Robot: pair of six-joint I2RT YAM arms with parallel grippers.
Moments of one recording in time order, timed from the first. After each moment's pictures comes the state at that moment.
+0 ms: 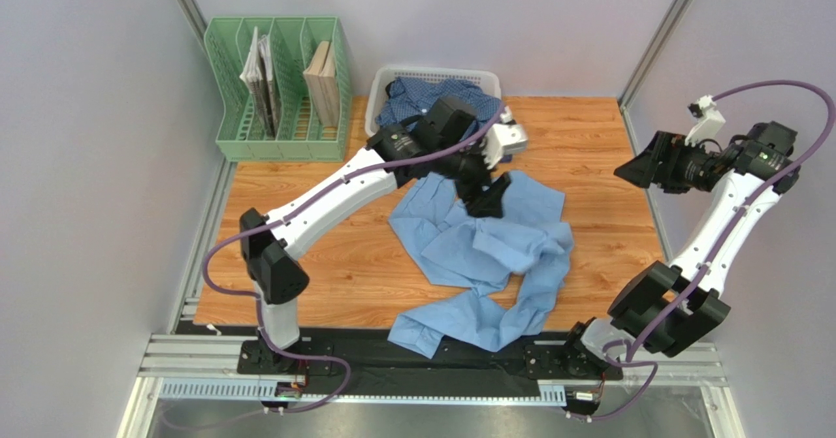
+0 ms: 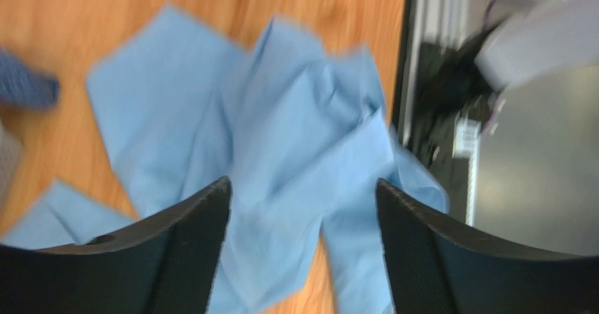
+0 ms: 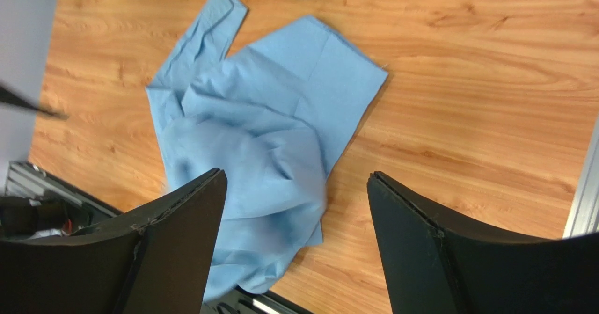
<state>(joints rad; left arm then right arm) -0.93 1.89 2.11 -0.80 0.52 0.14 -0.71 1.45 1.64 -1.26 -0.95 -0.46</state>
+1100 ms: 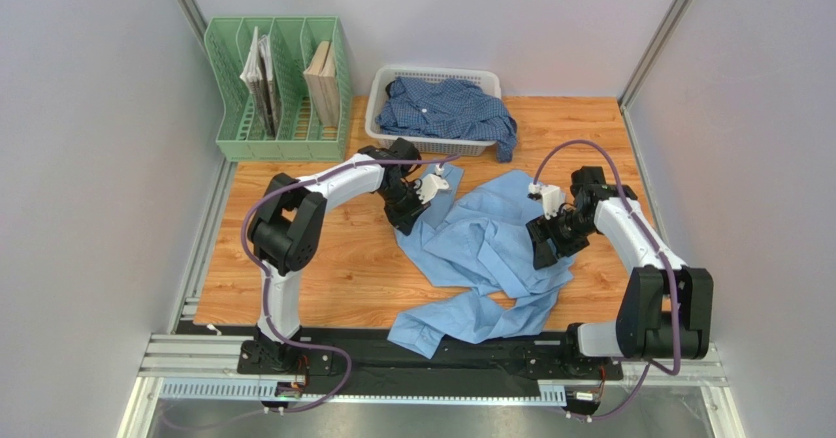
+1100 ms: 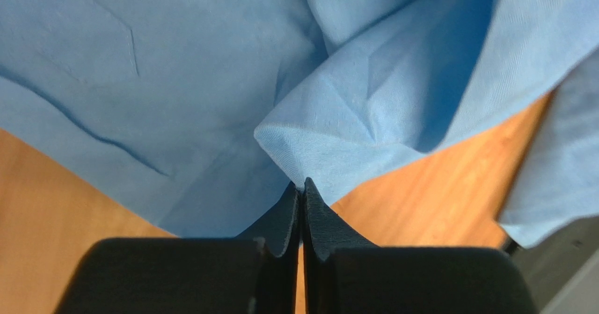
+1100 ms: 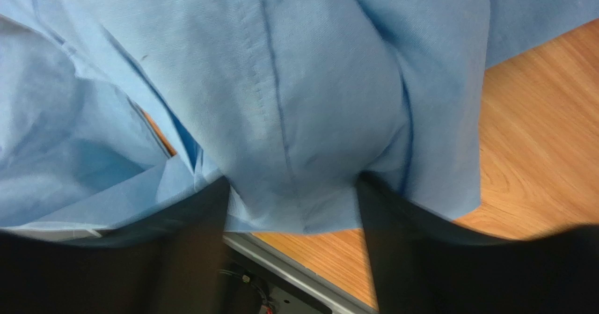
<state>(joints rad) -0.59 2.01 1.49 -0.83 0.42 0.54 -0.02 1.35 0.91 -0.99 -0.37 -0.51</state>
